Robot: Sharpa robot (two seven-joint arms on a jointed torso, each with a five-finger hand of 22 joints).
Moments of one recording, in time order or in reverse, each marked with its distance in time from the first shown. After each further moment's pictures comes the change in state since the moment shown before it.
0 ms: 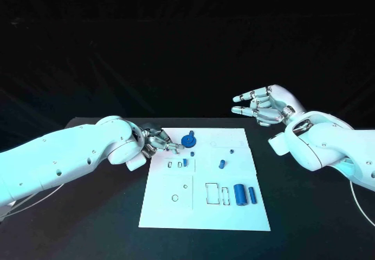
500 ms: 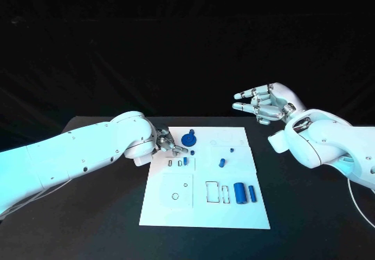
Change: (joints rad) left arm 0.006 0.118 -0.003 -0.080 -0.193 0.095 -0.173; left_hand -0.066 0.035 -0.087 0.006 -0.052 -0.113 -0.015 0.205 0.226 0.004 -0.004 0.071 0.080 -0.001 -0.006 0.000 0.000 0.000 -0.004 -0.004 0.030 0.000; right arm 0.002 0.013 -0.002 -0.015 0.055 0.000 0.009; right_hand -0.004 0.004 -0.005 0.005 0.004 0.000 0.000 0.000 0.000 0.000 0.000 -0.010 -0.010 0.000 0.000 -0.011 0.000 0.000 -0.007 0.000 -0.010 -0.016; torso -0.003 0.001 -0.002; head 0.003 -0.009
